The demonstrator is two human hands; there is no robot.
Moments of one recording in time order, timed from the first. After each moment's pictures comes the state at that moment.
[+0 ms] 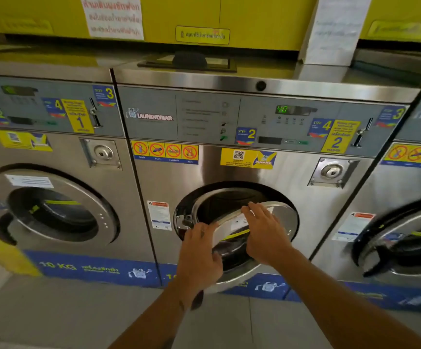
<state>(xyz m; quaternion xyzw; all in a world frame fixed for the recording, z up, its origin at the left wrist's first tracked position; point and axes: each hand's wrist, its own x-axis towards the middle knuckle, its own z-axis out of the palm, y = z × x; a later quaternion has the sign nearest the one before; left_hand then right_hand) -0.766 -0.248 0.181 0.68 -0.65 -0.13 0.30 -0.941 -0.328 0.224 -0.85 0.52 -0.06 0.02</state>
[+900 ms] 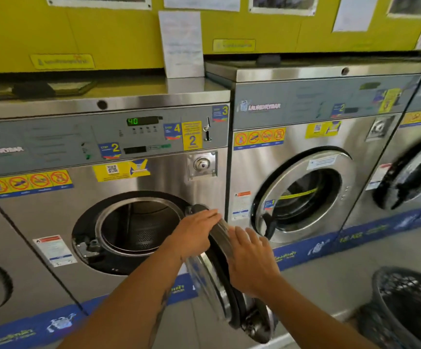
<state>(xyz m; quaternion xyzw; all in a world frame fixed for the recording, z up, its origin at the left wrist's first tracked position) -1.005 -0.309 0.251 0.47 -0.88 -0.07 0.07 -1.167 -0.213 0.234 -0.76 0.65 -0.06 -0.05</state>
